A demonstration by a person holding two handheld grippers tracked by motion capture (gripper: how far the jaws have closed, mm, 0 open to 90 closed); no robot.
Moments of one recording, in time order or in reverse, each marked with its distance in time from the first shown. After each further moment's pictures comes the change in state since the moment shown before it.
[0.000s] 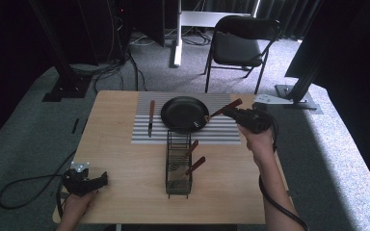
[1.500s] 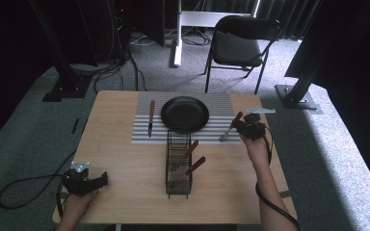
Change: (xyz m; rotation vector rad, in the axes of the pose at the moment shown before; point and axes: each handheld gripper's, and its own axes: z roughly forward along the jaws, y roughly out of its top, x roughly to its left) left arm 0.000 0.000 0.000 0.000 0.000 -0.001; right arm -0.061 -0.067 0.043 0.259 -0.403 0.042
